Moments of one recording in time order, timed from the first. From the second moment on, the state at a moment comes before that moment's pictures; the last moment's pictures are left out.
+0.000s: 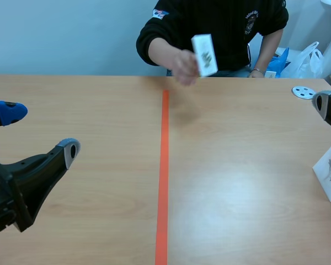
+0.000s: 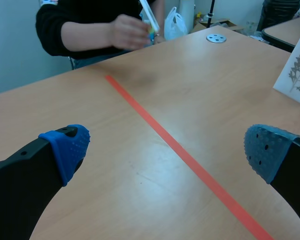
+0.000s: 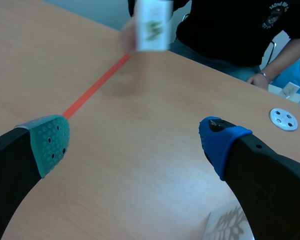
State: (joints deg) left arm 44.5 -31.5 -9.7 120.0 -21.6 -25.5 -9.7; right arm -33.7 25.9 31.3 116.4 29.9 38.8 -9.8
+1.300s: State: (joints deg) left arm 44.5 -31.5 -9.7 120.0 -21.6 -25.5 -9.7; right arm -33.8 26.4 31.3 116.1 29.0 35.3 -11.6
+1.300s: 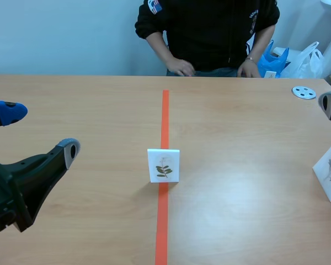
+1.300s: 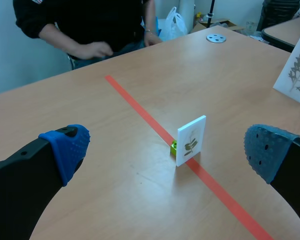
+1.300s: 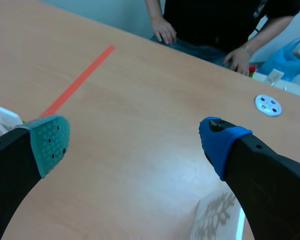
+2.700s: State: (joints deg) left arm 44.5 -31.5 -9.7 120.0 -21.6 -25.5 -9.7; right arm 11.4 31.9 -25.1 76.6 13.9 38.5 -14.3
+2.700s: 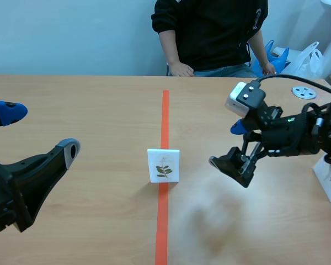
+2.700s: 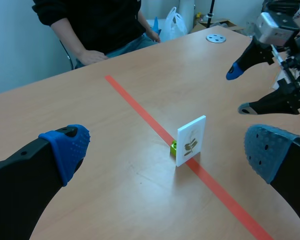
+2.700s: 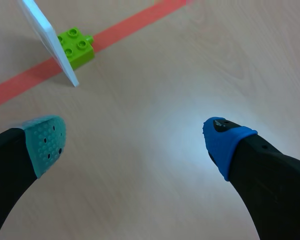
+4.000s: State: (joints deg) left arm 44.5 -31.4 -9.7 120.0 -21.6 -25.5 -9.7; right arm 17.8 17.0 -37.4 62.6 6.9 35.2 -7.4
